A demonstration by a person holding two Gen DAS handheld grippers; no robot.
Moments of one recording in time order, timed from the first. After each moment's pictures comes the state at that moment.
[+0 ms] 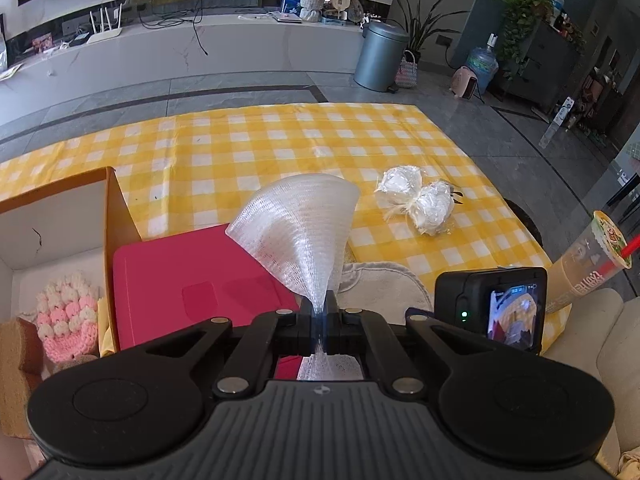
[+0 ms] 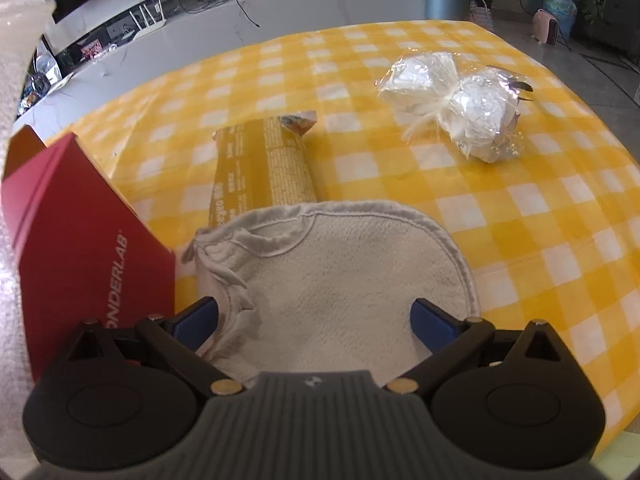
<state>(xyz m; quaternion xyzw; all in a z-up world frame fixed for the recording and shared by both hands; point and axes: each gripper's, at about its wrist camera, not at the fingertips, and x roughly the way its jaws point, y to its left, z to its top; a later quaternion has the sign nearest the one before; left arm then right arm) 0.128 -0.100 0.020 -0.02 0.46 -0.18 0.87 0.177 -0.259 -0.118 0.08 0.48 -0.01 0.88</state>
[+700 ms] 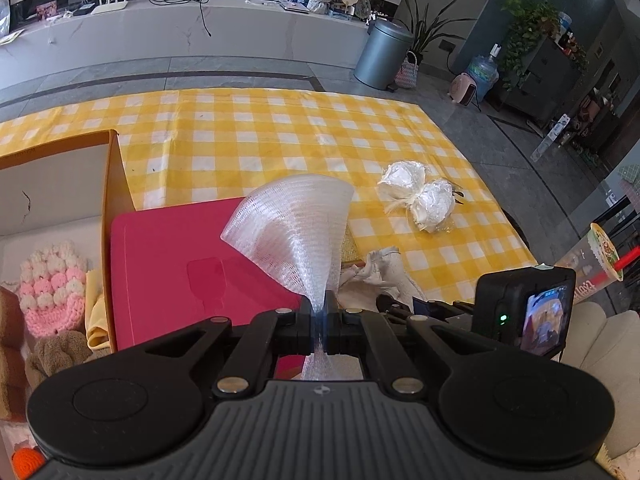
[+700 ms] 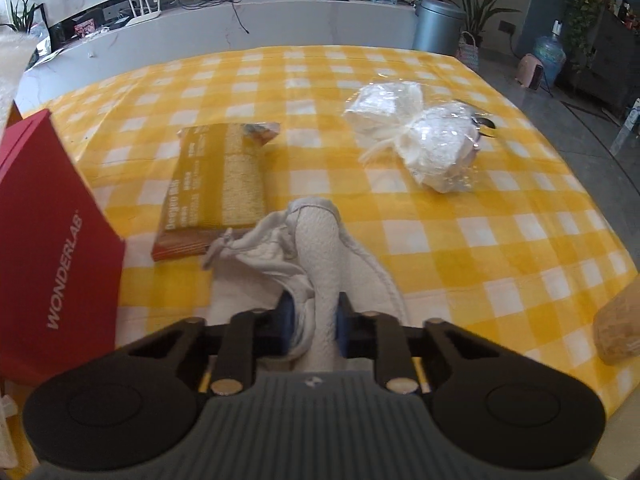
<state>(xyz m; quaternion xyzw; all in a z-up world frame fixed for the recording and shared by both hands) 0.128 -0.080 0.007 -0.07 0.47 -0.19 0.86 0.169 -0.273 -0.113 0.01 0.46 -0.04 0.89</state>
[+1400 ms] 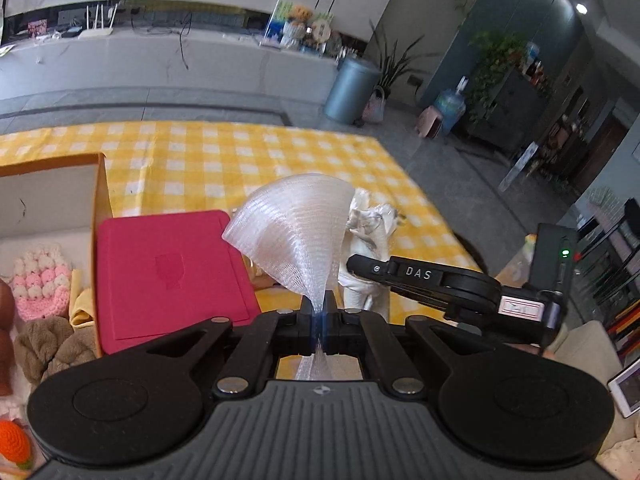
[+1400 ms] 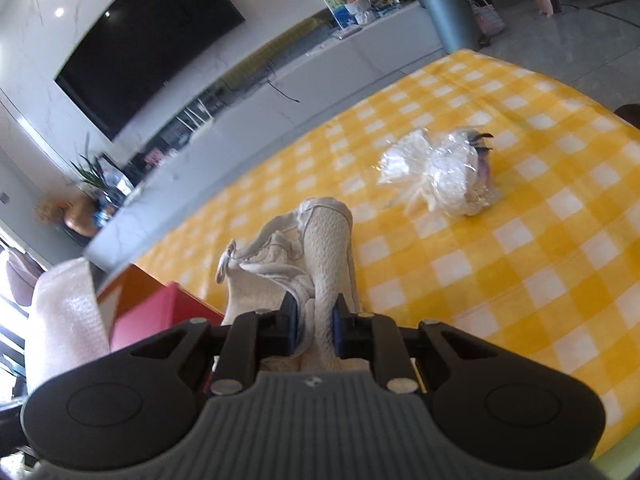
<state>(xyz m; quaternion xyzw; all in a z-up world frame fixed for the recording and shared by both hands) 0.070 -0.082 0.046 -0.10 0.41 -0.22 0.88 0.139 -0.337 -0.048 0.27 0.37 0.07 0.88</state>
